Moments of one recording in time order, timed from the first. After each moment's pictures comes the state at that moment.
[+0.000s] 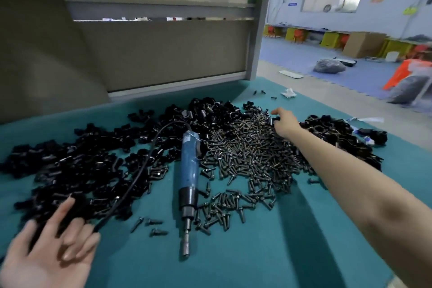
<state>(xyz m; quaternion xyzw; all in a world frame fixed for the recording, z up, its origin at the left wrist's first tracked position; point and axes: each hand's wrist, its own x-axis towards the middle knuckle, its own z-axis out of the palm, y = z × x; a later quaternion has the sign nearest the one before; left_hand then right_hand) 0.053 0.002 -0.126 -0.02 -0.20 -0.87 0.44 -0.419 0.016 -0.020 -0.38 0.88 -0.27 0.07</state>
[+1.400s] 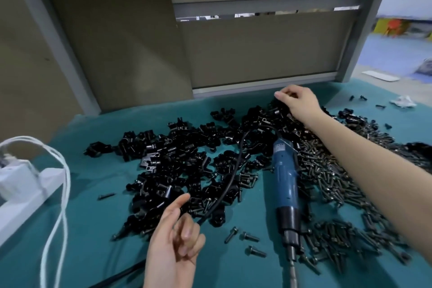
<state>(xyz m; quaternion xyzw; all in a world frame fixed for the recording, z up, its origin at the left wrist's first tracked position) 0.054 0.021 -0.072 0.33 -0.21 -0.72 0.57 -0.283 -0.137 0.006 -0.52 0.71 -0.47 0.10</state>
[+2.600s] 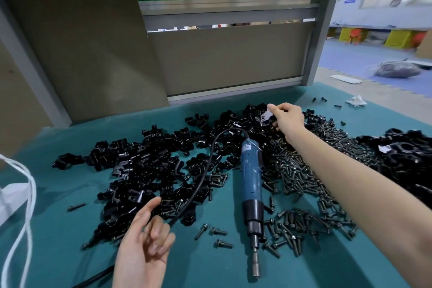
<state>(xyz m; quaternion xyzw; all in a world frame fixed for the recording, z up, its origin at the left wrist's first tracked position) 0.052 0.024 -0.070 0.34 -0.23 -0.71 0.57 -0.302 -0.090 -0.013 -0.34 0.71 -0.59 0.17</state>
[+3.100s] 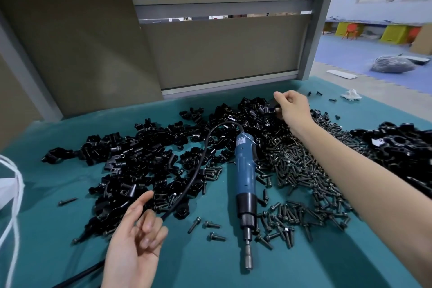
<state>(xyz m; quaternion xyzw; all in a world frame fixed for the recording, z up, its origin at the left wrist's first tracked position) 0.052 0.024 -0.071 0.34 -0.23 -0.71 0.57 -0.309 -0.069 0.001 -0.37 0.68 -0.61 0.16</state>
